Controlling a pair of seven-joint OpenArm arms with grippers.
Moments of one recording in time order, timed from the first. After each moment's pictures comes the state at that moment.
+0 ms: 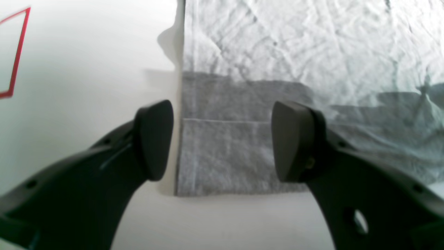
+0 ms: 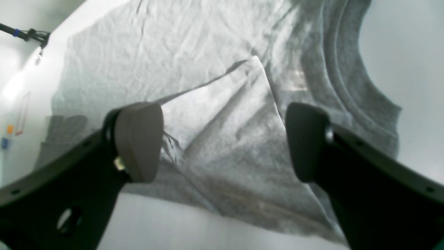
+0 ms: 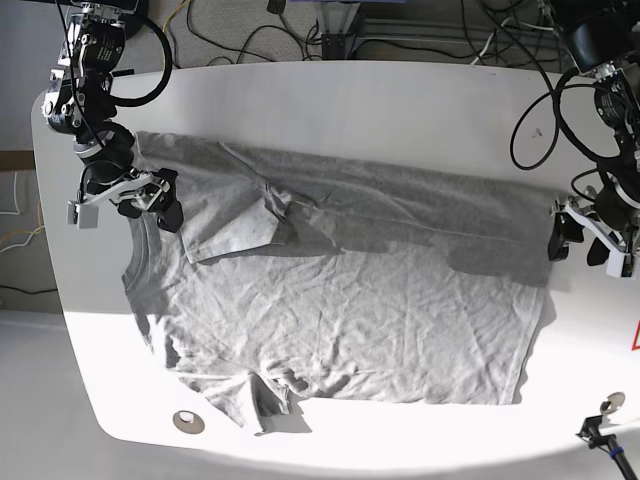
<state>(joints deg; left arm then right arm) 2.9 -24.1 -29.1 99.1 -33.7 -31.1 53.7 -17.5 18.0 22.4 107.9 52.3 6.2 -47.3</state>
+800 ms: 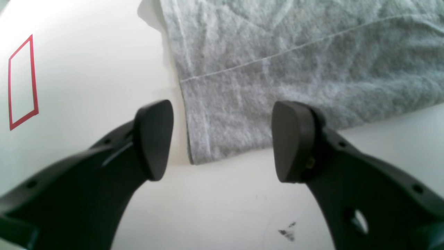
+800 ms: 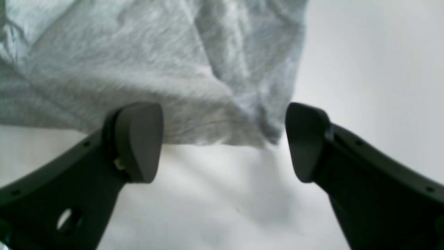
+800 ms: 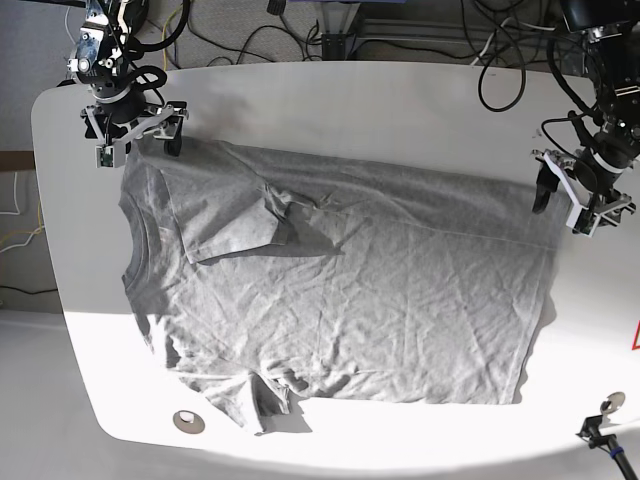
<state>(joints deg) 12.5 -24.4 -25.0 98.7 -11.6 -39.5 35.5 -26.2 11.9 22.5 102.3 23.4 15.6 -39.3</state>
